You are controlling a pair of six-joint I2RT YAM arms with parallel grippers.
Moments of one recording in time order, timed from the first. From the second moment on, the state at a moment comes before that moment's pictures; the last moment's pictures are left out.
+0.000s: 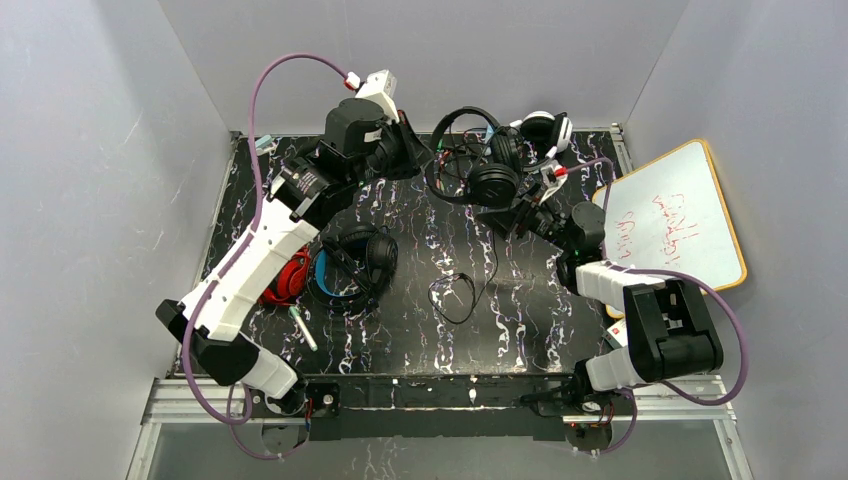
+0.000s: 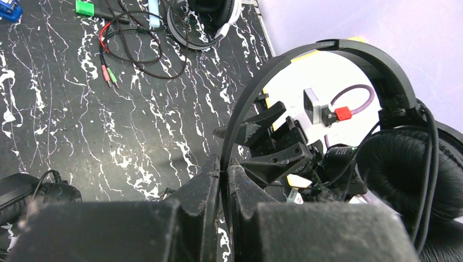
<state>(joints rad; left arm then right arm) -0.72 1.48 1.82 -0.69 -0.09 -0.62 0.22 1.42 0.55 1.01 -0.77 0.60</state>
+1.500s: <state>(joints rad) -0.72 1.55 1.90 -0.74 -0.15 -0.61 0.27 0.83 0.23 0.35 -0.54 0.44</state>
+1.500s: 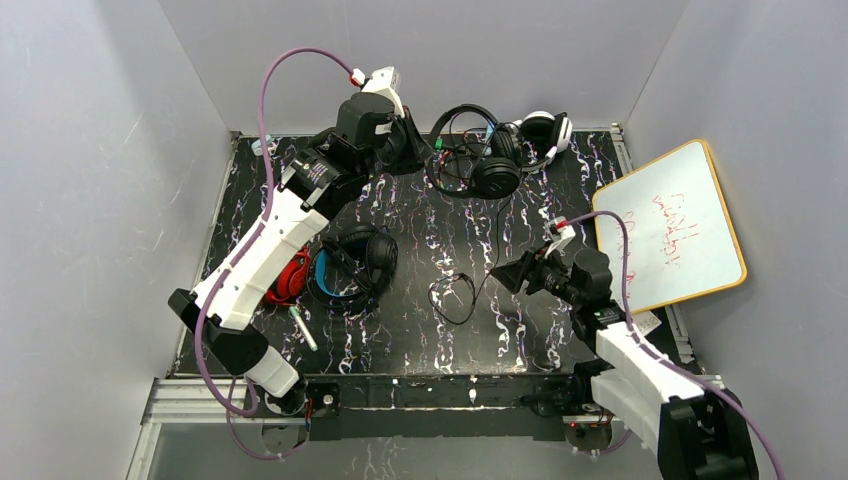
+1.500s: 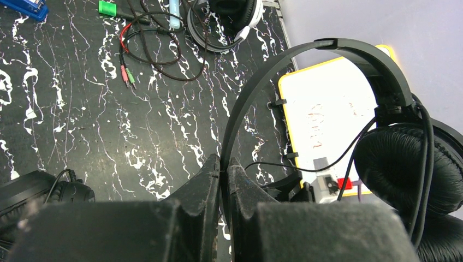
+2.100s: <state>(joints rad) -0.72 1.55 1.90 -0.74 -0.17 -0.62 0.32 1.20 0.27 0.65 -0.65 0.50</state>
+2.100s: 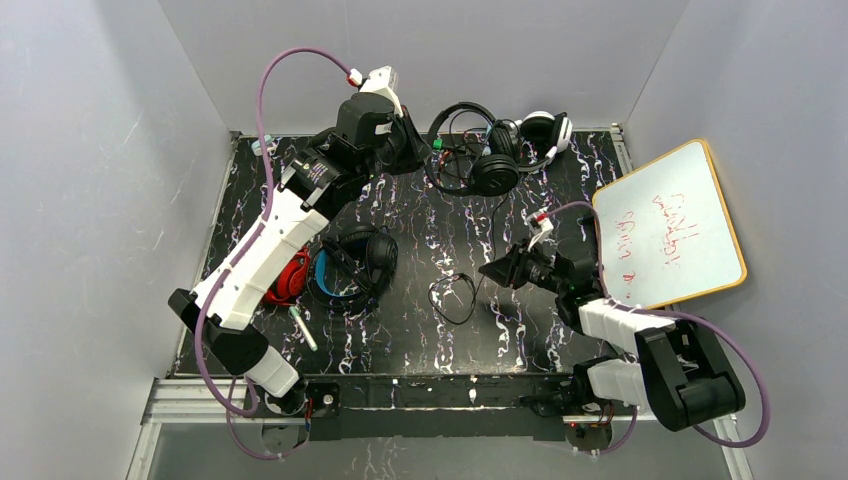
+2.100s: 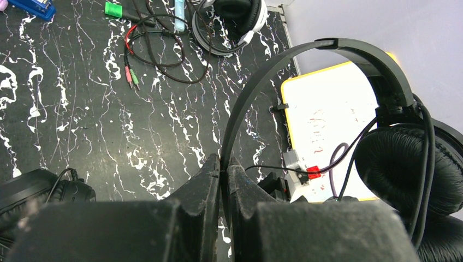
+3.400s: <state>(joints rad) -0.50 1.78 1.90 -0.79 -0.21 -0.96 0.70 1.26 0.46 0.34 -0.62 0.44</state>
